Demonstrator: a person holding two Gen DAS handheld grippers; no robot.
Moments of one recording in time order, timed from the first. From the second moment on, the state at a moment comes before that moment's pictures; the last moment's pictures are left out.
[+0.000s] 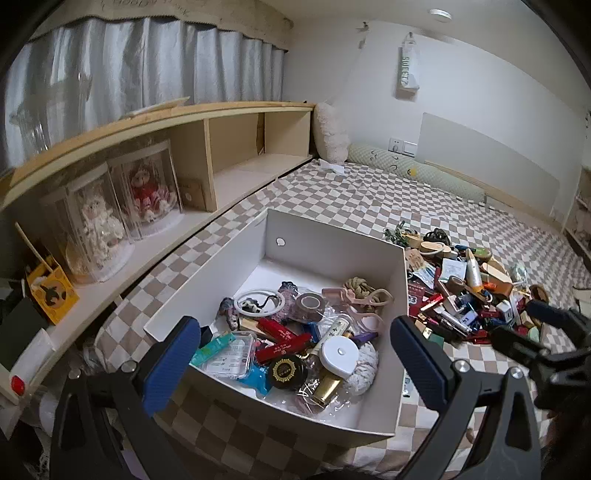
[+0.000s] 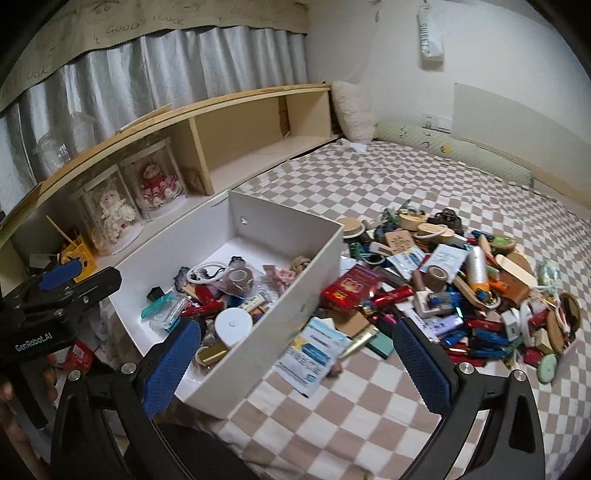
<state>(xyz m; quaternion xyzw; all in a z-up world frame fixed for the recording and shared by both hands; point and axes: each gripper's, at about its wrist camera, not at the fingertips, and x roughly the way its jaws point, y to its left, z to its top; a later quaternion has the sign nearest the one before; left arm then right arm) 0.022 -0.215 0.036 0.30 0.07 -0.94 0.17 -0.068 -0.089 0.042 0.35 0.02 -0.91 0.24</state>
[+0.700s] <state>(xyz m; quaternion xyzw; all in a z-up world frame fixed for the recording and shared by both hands) 0.037 -0.158 0.037 0.30 0.04 -0.94 0.13 -0.044 -0.014 0.041 0.34 0.00 -0.92 0.17</state>
